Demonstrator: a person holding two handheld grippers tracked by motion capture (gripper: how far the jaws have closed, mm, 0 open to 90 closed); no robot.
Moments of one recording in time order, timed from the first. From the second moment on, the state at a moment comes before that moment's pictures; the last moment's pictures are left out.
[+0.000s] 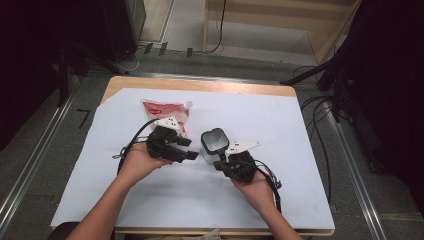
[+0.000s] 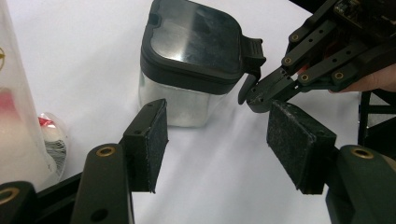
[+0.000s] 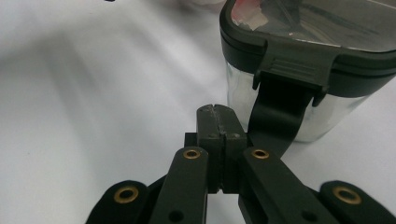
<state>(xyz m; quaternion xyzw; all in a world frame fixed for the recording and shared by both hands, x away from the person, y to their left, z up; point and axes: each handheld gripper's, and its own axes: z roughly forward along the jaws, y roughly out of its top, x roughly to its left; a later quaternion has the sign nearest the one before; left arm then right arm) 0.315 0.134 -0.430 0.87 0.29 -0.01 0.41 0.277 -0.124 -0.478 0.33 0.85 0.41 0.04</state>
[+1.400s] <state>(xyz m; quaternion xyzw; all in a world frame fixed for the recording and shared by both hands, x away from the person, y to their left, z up) 0.315 0.131 -0.433 0.87 0.28 -0.01 0.41 0.296 -0.172 -0.474 0.40 0.83 0.39 0.05</state>
